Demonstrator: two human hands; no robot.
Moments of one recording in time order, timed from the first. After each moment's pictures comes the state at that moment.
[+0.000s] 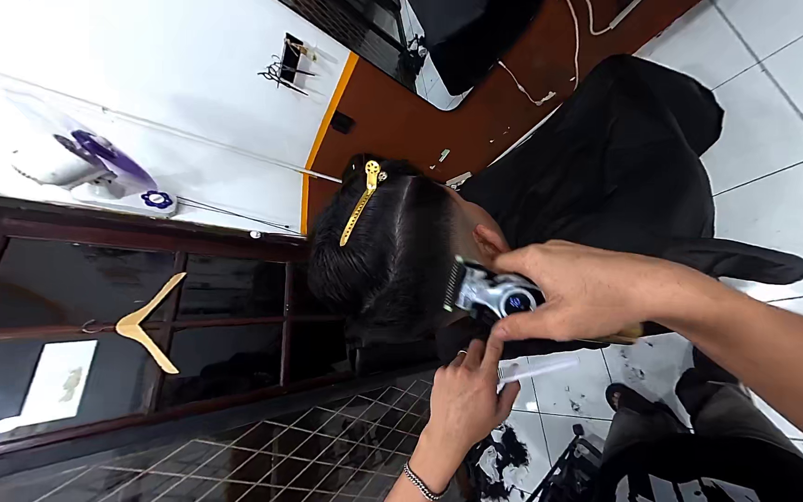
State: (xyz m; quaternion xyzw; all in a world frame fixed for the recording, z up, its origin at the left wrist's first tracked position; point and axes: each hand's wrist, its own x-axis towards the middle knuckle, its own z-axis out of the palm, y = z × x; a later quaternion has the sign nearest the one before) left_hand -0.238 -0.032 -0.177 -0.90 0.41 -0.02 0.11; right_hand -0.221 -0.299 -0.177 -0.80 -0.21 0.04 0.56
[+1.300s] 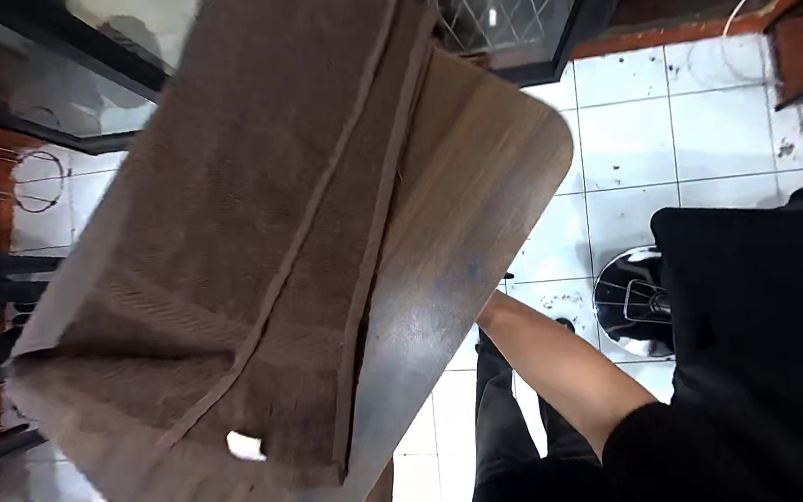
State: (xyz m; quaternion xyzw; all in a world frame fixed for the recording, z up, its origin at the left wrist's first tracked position) left_hand -0.716 0.319 -0.389 -0.51 -0.77 -0.01 -0.39; right_hand -0.599 0.353 -0.462 -0.65 -0.61 0.44 -0.04
